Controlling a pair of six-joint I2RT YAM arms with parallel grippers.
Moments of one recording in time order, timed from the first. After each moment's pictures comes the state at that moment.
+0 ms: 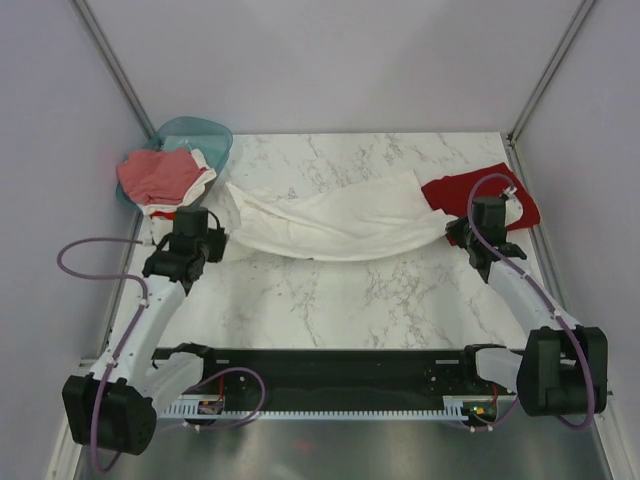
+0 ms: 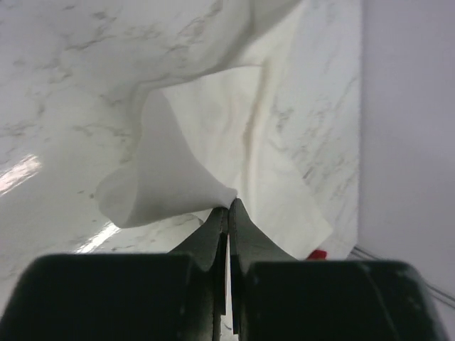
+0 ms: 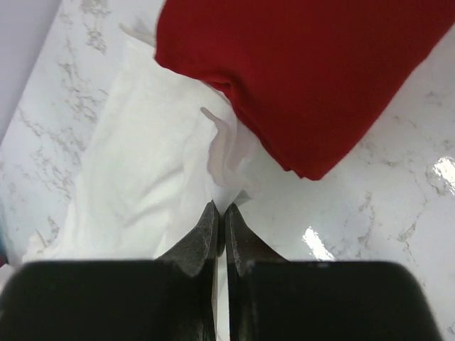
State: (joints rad) left arm -0.16 0.97 0.73 -0.56 -0.26 -1.42; right arm 0.02 1.19 0.66 -0.11 0.15 0.87
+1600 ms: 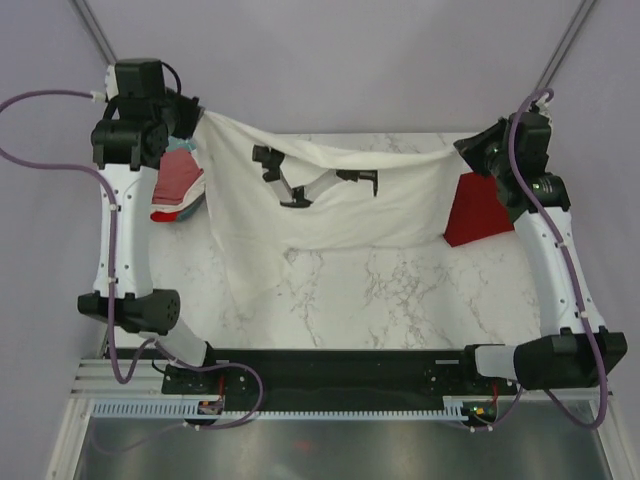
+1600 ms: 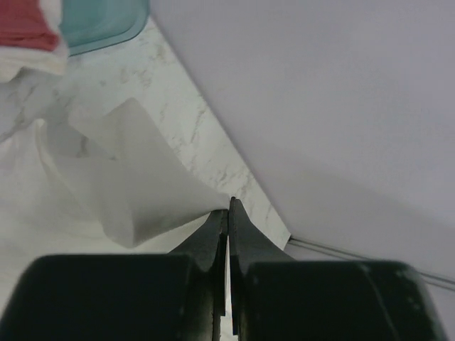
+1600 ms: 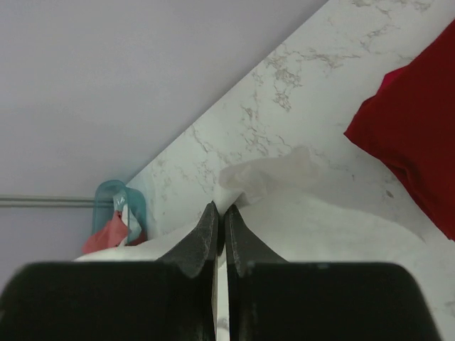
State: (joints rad) left arm -0.08 1.53 2.06 -1.04 -0.20 -1.14; right arm 0.03 1.24 1.40 -0.51 0.02 0.84
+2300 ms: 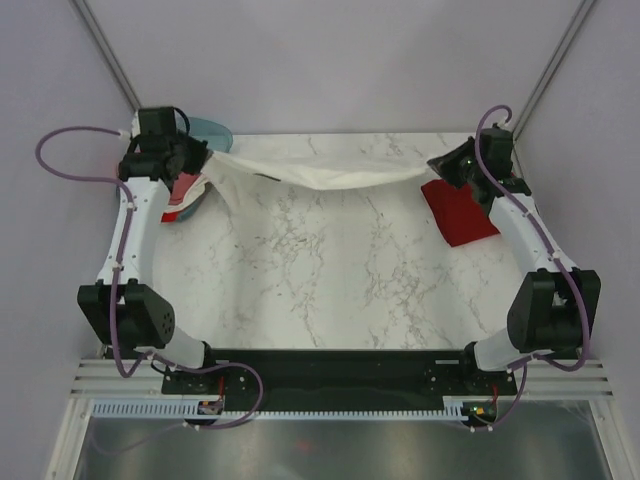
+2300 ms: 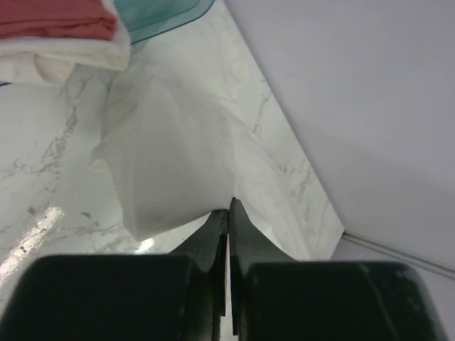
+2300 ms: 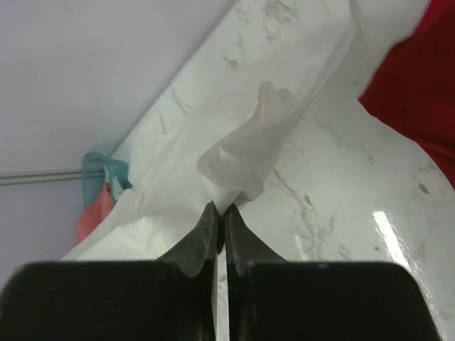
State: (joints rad) left arm 0.02 1.58 1.76 -0.74 -0.04 -1.03; right arm 0.01 1.52 1.32 -0.24 -0.17 0.92
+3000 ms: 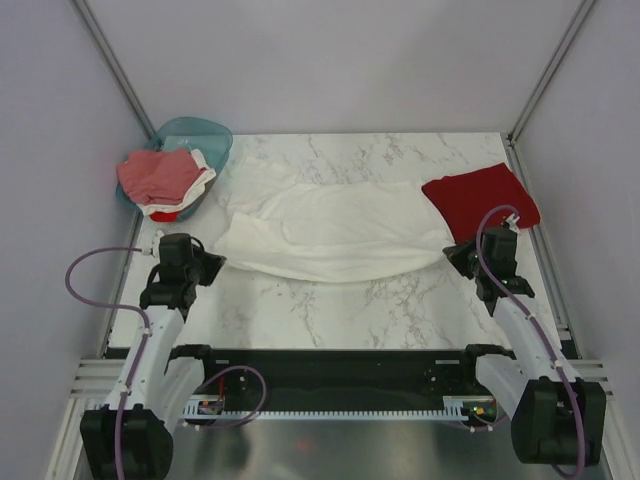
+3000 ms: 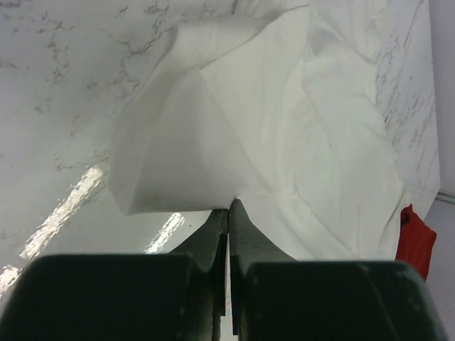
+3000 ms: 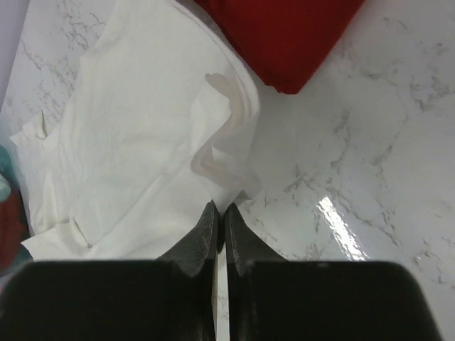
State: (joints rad) left arm 0.02 0.84 0.56 -0.42 -0.02 -1.01; right arm -0.05 0.97 0.49 -0.16 -0.08 0.84
